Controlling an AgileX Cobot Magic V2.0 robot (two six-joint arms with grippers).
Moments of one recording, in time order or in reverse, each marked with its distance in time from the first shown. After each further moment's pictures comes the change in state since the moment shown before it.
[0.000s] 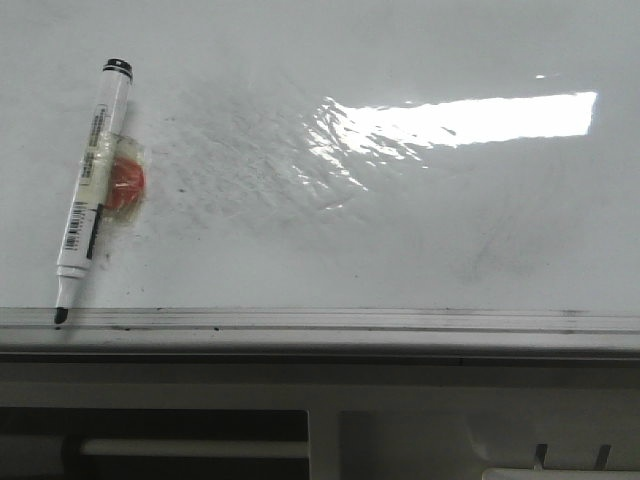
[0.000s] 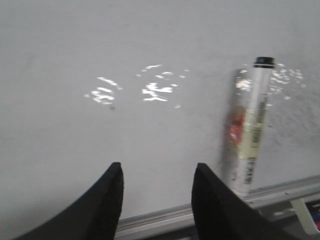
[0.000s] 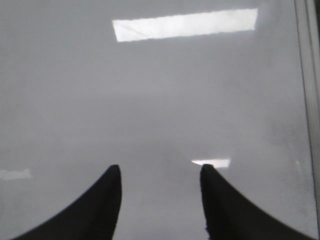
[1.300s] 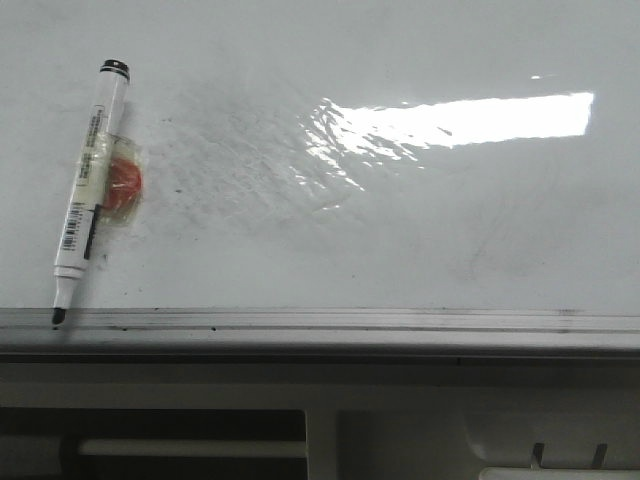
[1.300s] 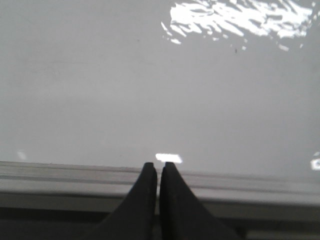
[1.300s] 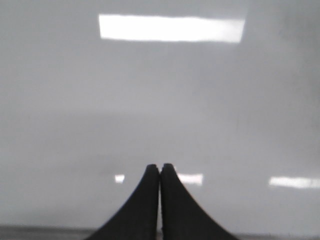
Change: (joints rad) left arm 0.144 -0.584 0.461 0.370 -0.199 -0.335; right arm -0.052 -0.279 0.517 -0.029 -0.348 -0.087
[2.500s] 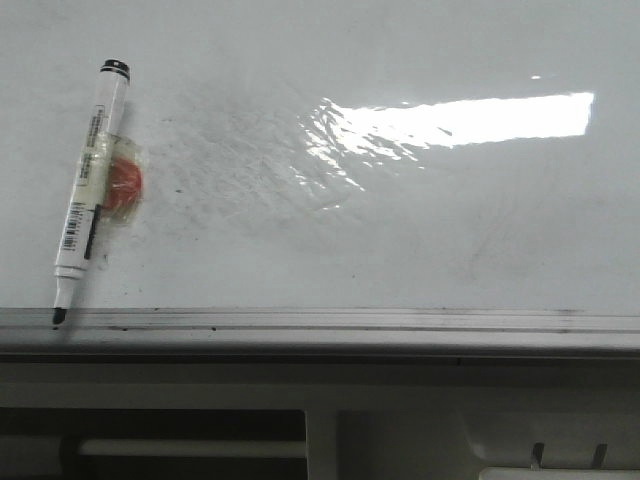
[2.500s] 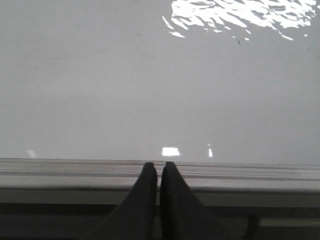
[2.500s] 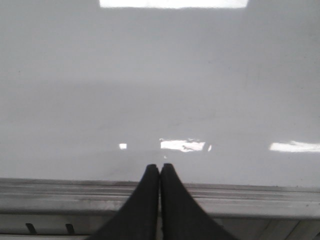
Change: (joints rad) left arm 0.000 0.000 0.000 0.066 0.036 0.000; right arm 0.000 0.000 -0.004 0.000 0.165 -0.002
